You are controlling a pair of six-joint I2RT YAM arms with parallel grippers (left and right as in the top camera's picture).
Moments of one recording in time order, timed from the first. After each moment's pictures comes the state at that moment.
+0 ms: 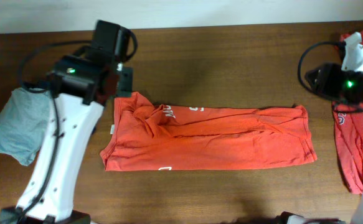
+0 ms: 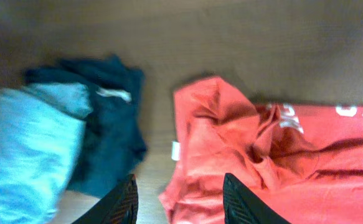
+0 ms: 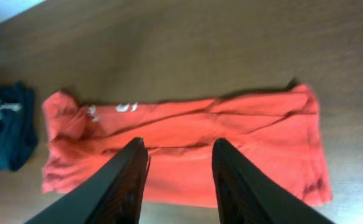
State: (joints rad) left arm -0.32 1.66 1.84 -1.32 -0.29 -0.17; right arm -0.35 1.42 1.68 -1.22 -0.48 0.02
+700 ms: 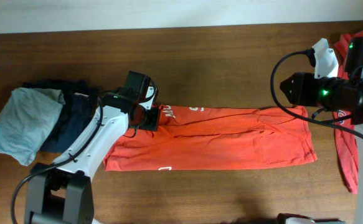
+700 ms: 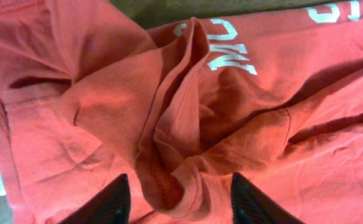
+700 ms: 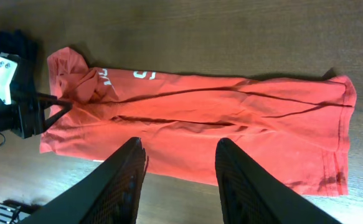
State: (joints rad) left arm -0.33 1.70 1.20 -0.76 0.09 -0.11; right arm -0.16 1.38 1.68 -1.28 -0.40 0.01
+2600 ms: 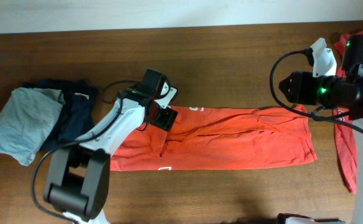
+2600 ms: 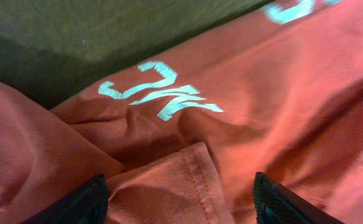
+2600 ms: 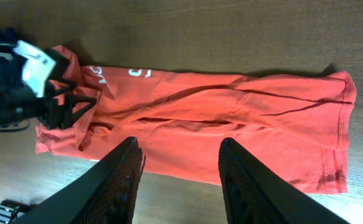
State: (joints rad) left arm -0.40 1.88 1.27 -0.66 0.10 0.08; right arm -0.16 1.41 1.68 -1.28 -0.39 0.01
